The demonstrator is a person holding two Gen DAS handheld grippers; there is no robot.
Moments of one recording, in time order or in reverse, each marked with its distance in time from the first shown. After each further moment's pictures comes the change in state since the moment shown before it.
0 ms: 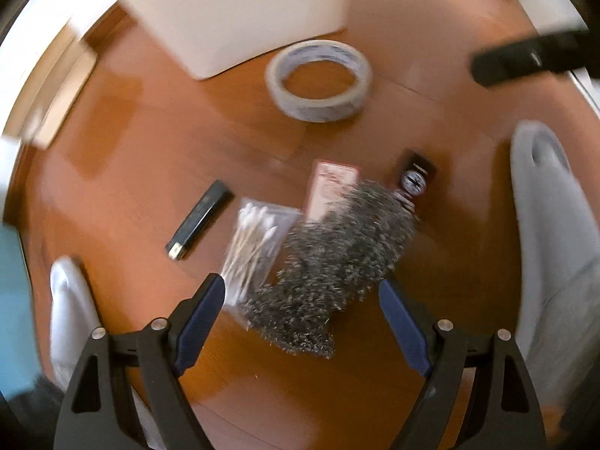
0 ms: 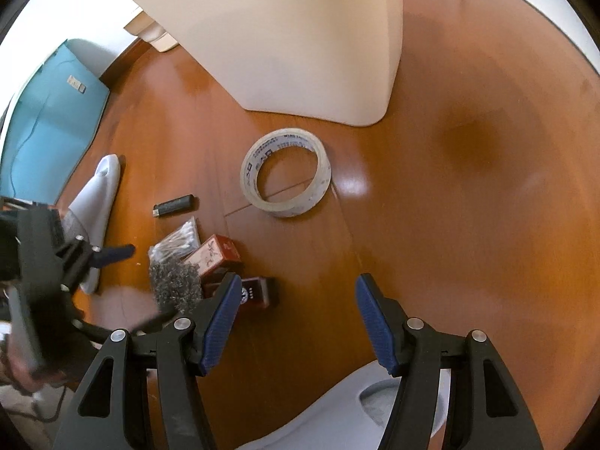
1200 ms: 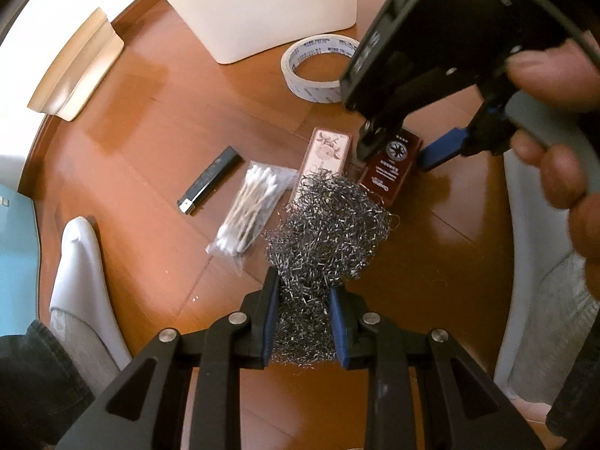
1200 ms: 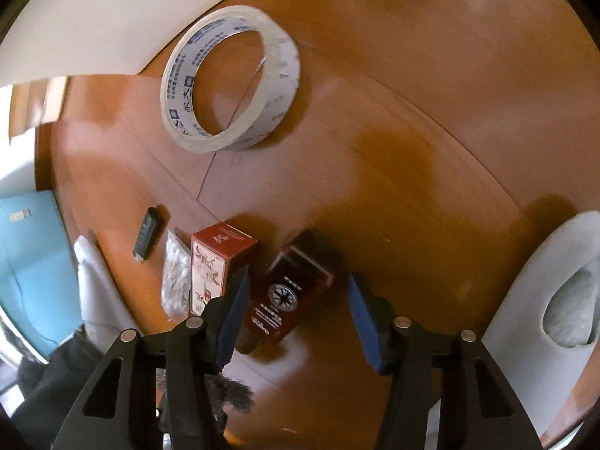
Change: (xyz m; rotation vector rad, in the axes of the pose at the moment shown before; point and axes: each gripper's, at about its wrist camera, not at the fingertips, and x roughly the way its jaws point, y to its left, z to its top) left arm -0.022 -0.015 -0.024 -0.118 0.002 0.055; right arm 0.111 0.016 -0.004 0.620 0.265 0.063
